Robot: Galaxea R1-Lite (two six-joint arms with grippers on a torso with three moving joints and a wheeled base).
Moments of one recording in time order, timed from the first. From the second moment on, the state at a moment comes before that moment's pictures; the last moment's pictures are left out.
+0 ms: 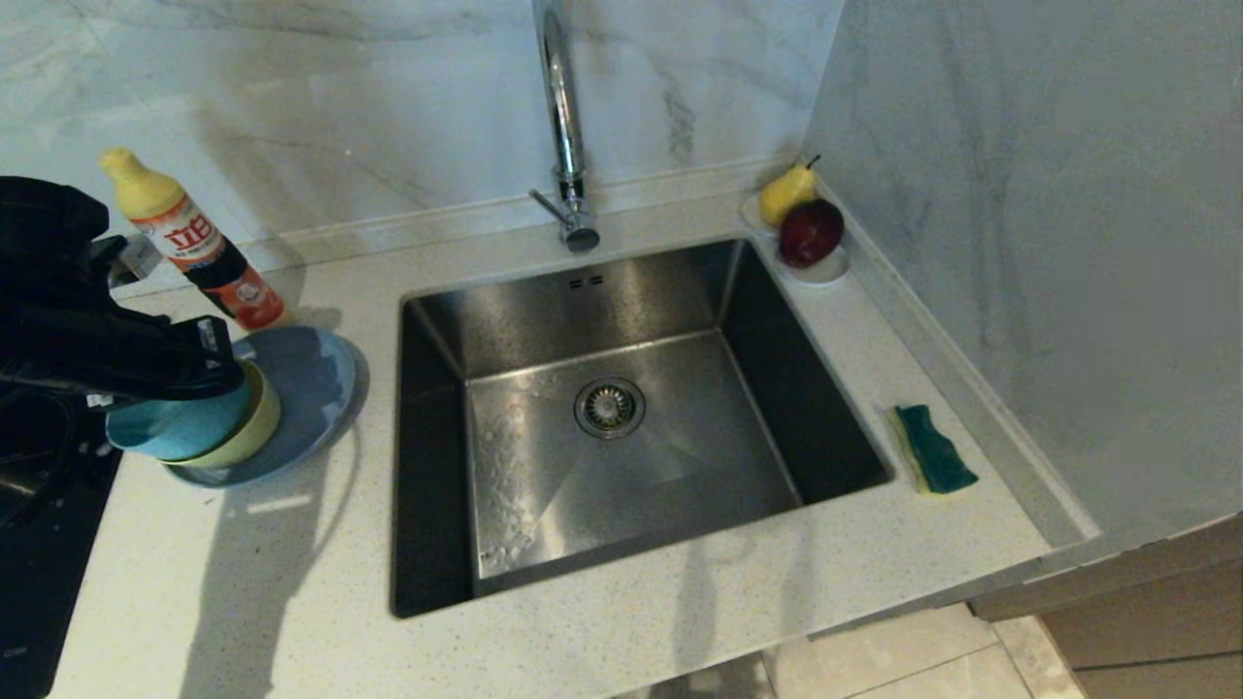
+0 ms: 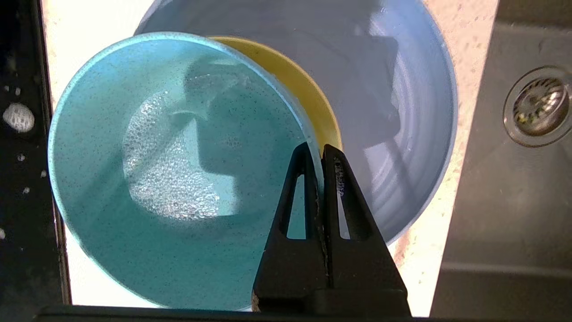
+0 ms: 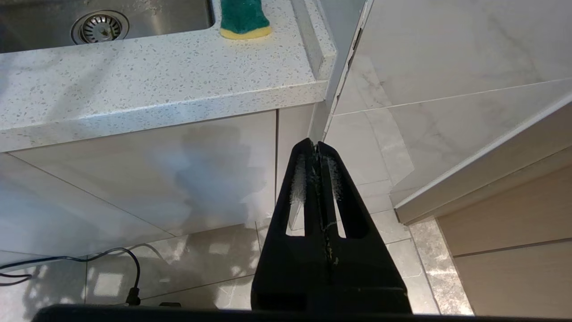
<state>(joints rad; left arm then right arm) 0.25 1.74 -1.36 0.24 -0.09 -0.13 0.00 0.00 -0.01 0.01 0.00 -0.01</state>
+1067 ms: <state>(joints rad) 0.25 1.73 -1.37 0.19 -0.10 -0.16 0.00 0.00 -0.01 0.01 0.00 -0.01</state>
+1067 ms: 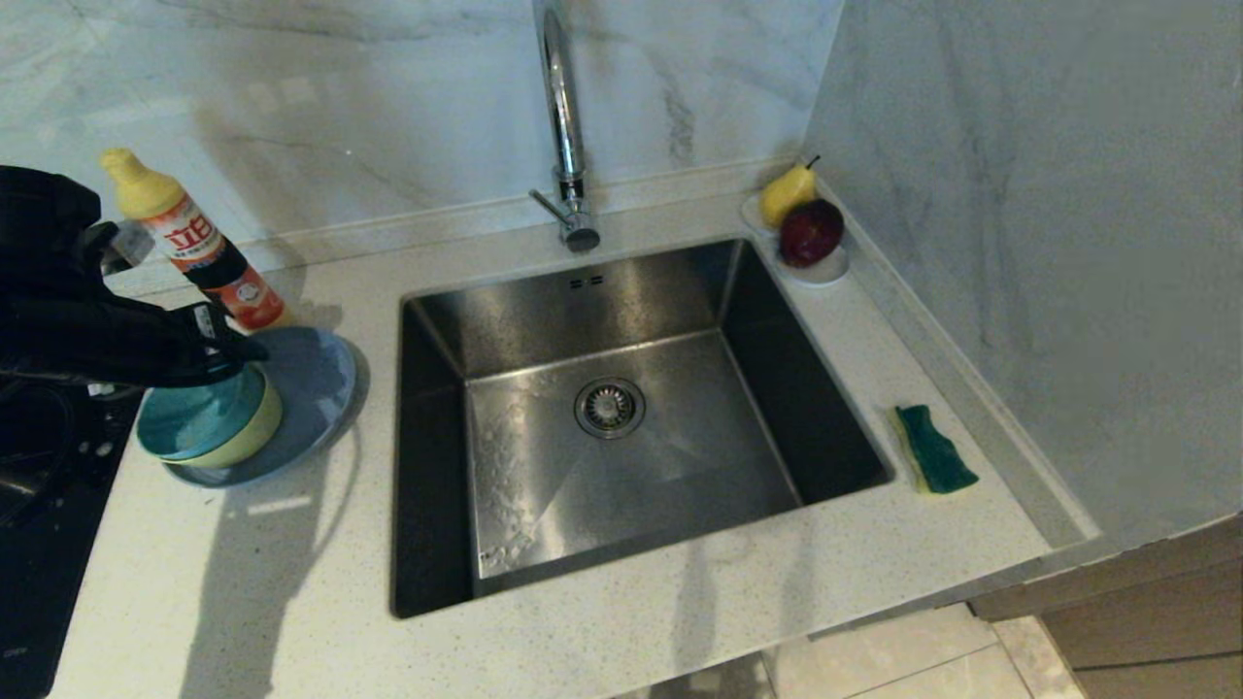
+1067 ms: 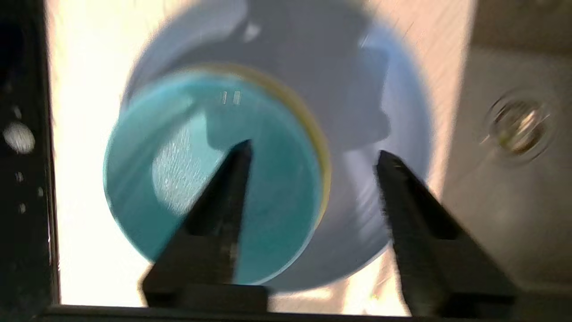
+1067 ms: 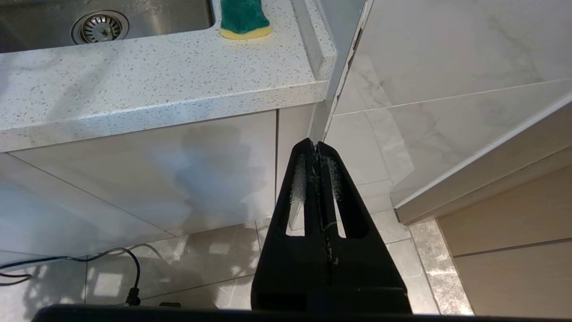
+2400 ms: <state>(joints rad) 0.22 0.96 -0.98 0.26 -0.56 0.03 0.00 0.00 -0.01 0.01 0.00 -0.01</state>
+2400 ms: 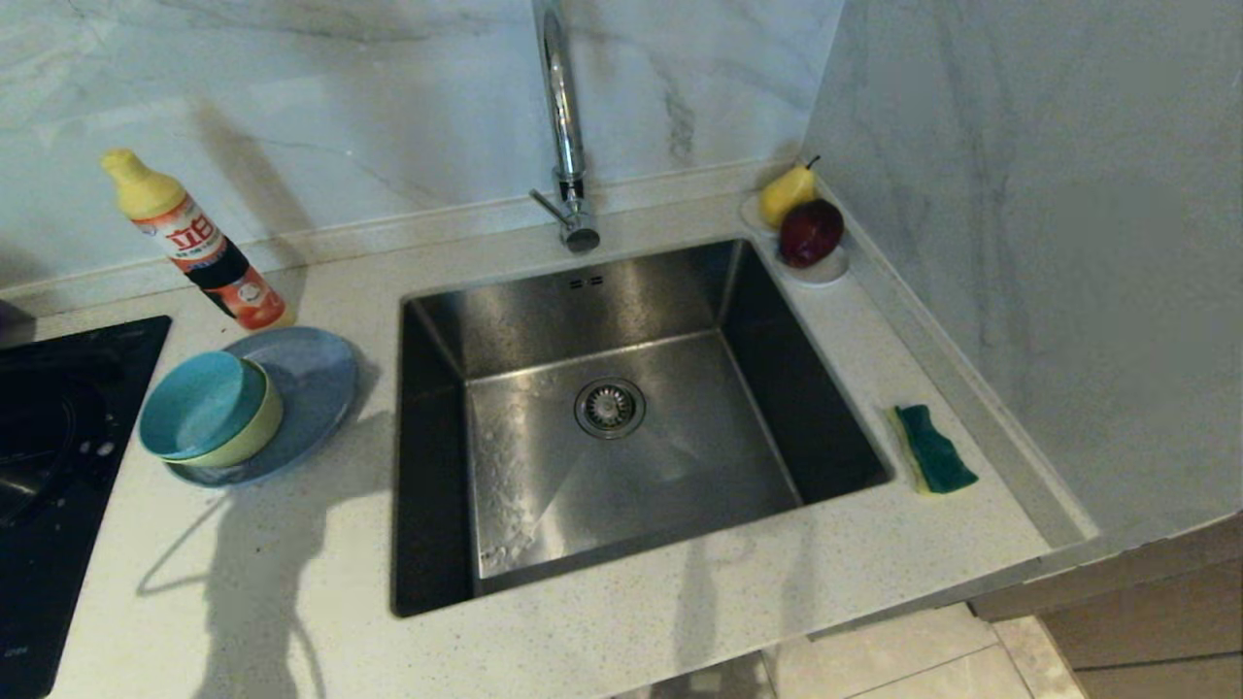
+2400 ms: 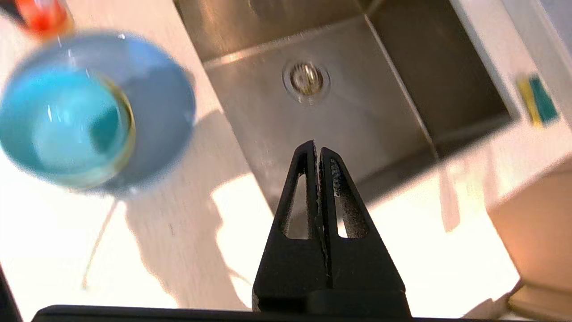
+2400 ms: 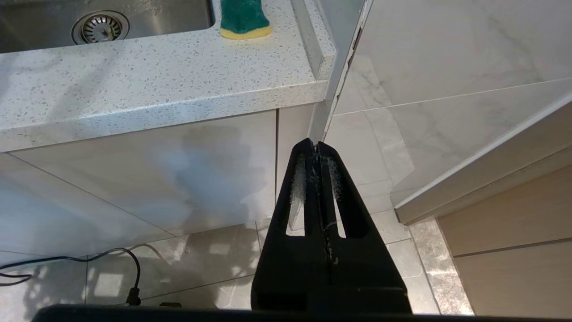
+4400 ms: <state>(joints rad) 0.00 0.00 0.00 -0.05 0.02 -0.01 0.00 0.00 -0.01 0.01 0.00 -0.03</state>
